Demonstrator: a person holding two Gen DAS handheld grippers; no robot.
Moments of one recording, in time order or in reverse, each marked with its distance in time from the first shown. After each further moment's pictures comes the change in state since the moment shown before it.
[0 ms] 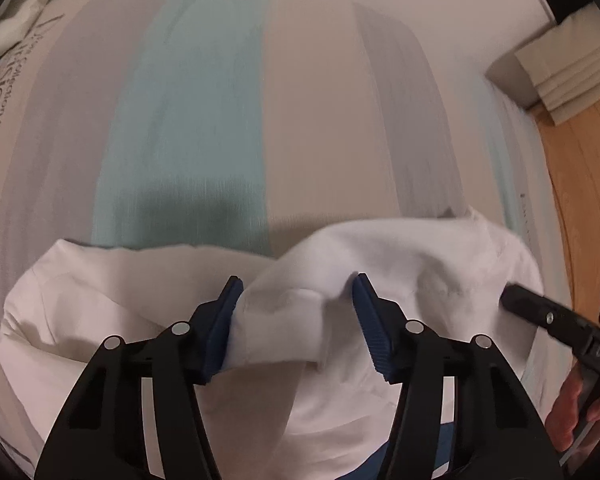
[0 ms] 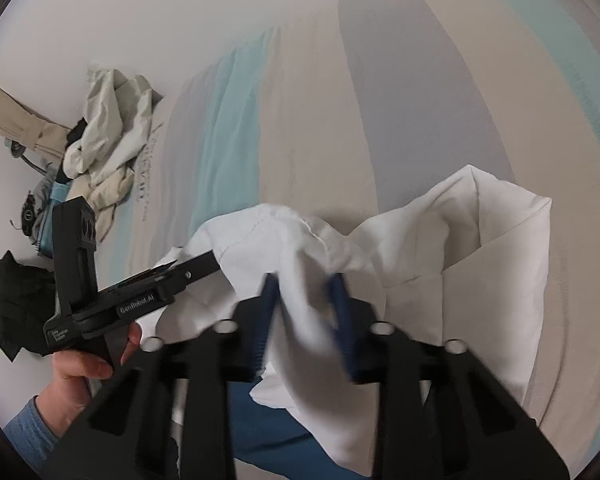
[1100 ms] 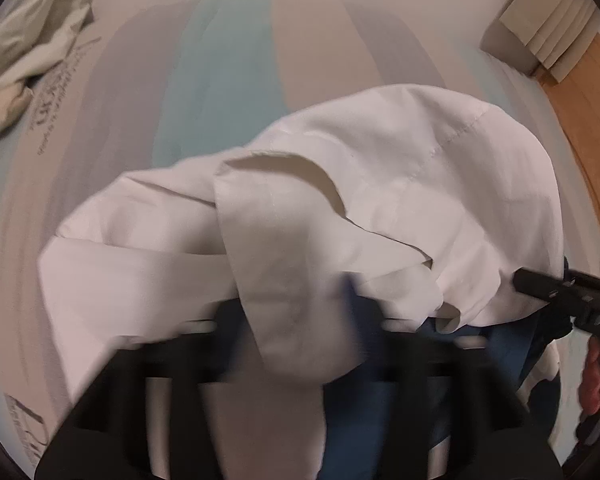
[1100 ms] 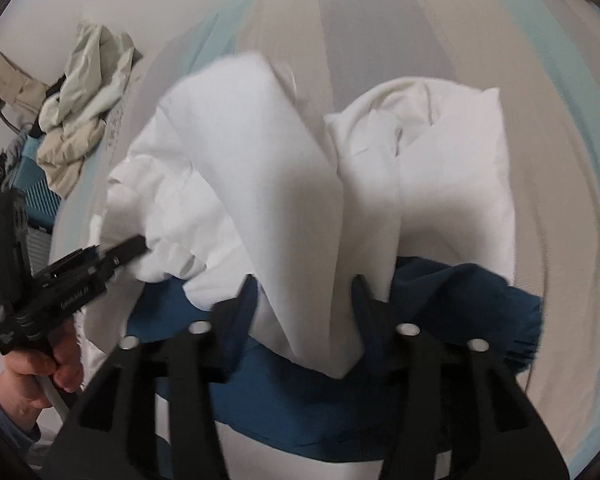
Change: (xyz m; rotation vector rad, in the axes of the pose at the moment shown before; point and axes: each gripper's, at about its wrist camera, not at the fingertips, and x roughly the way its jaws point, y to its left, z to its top) left arm -0.039 -0.003 -0.095 0.108 -0.104 0.174; right arm -0.013 -0.011 -0.083 -0.055 0.022 -0.133
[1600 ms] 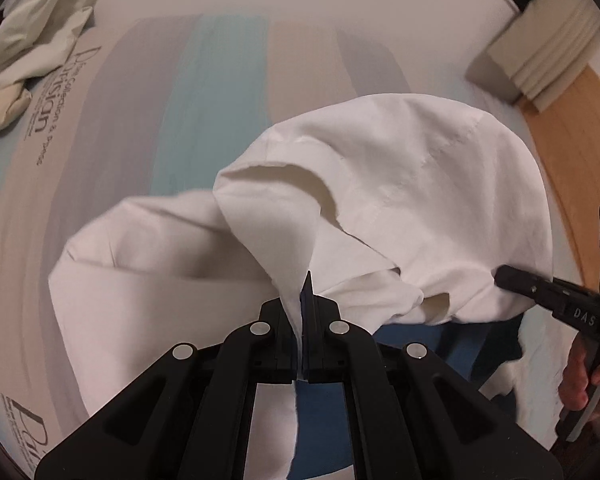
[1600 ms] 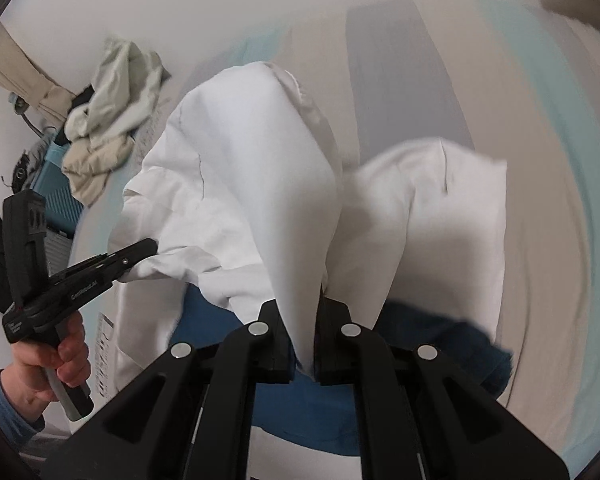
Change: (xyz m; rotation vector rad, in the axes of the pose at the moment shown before) left arm -0.031 0.015 0.017 -0.039 -0.028 -0.089; right arm -0.039 0.017 0.012 -0.046 -0.051 0.032
